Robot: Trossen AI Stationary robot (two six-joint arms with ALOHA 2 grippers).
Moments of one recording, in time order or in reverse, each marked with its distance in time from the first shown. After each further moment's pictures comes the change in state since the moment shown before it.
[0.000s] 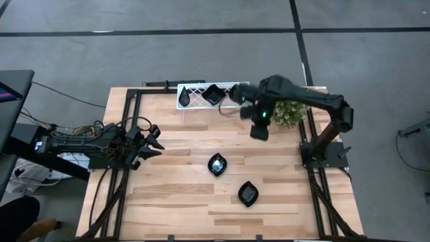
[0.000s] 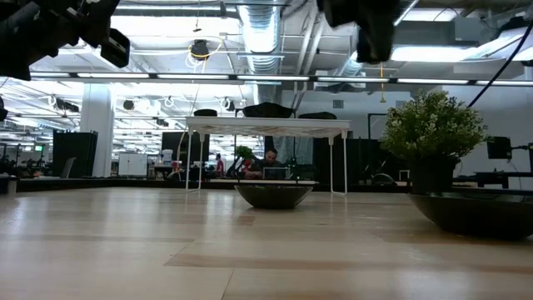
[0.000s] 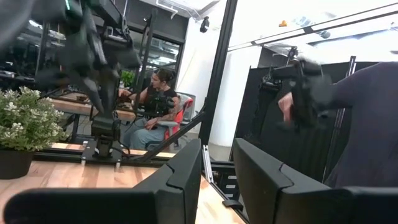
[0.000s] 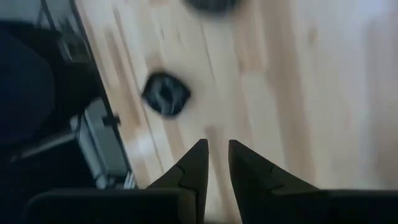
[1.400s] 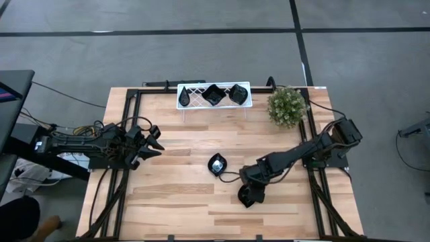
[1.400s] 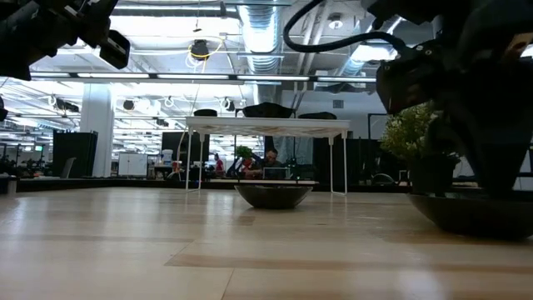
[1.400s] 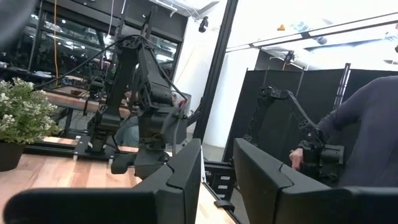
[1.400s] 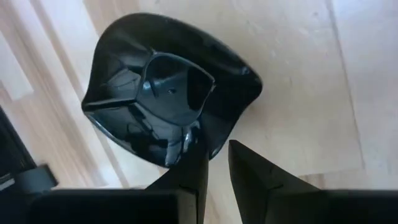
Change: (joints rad) left arm -0.002 0.000 0.000 0.002 0.007 -0.050; right arm 0.635 0.001 -0.758 0.954 0.208 0.776
